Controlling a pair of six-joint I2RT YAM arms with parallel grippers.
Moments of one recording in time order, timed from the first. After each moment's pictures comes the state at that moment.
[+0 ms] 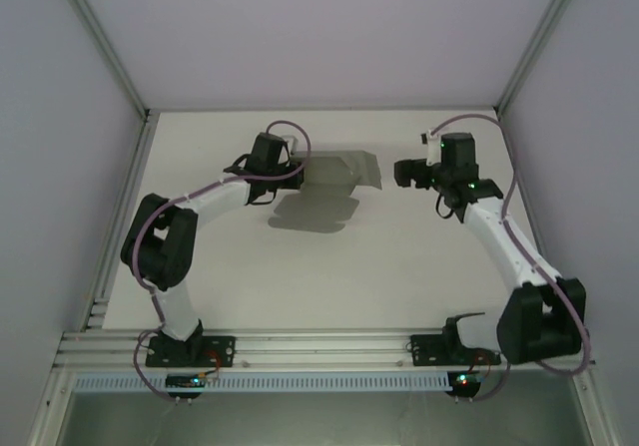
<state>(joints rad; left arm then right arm) -0.50 1.80 1.21 -0.13 0.15 -0.39 0.16 1.31 1.02 -0.37 -0.11 0.04</state>
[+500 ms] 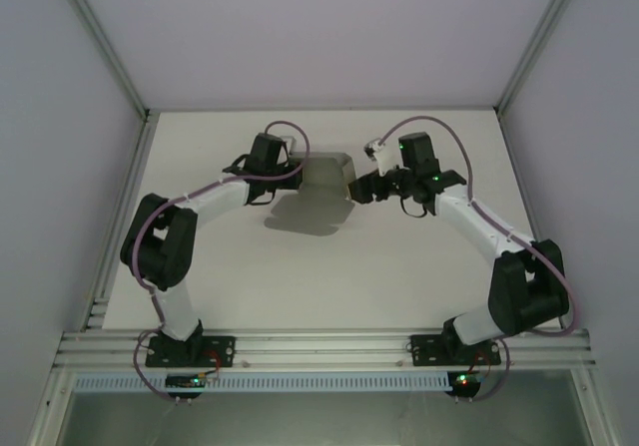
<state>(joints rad) -0.49 1.80 1.21 -0.14 0.14 -0.39 0.36 1.47 1.08 -0.35 -0.52 -0.04</state>
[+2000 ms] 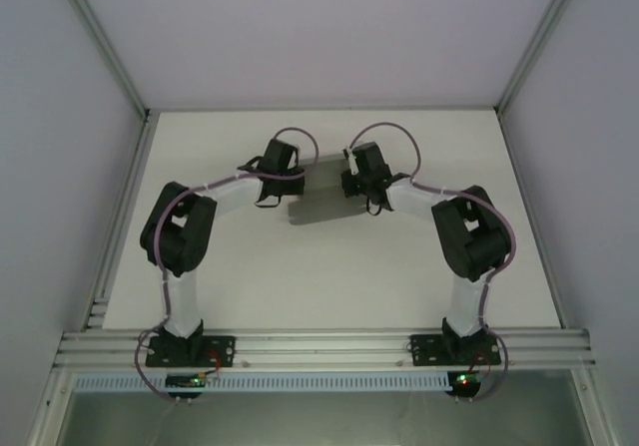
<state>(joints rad) -0.52 1.95 1.28 -0.20 0.04 -0.40 0.49 1.88 1.15 -0.01 0.07 0.15</state>
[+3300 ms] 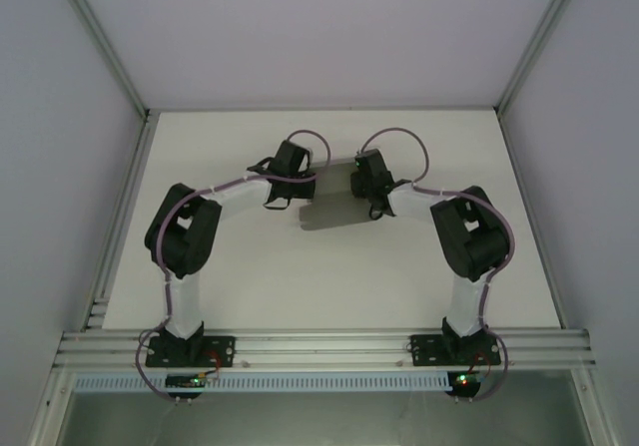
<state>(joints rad) -0.58 1.95 1.32 -0.25 0.04 -0.39 0.48 1.87 1.09 0.02 0.26 0.22</state>
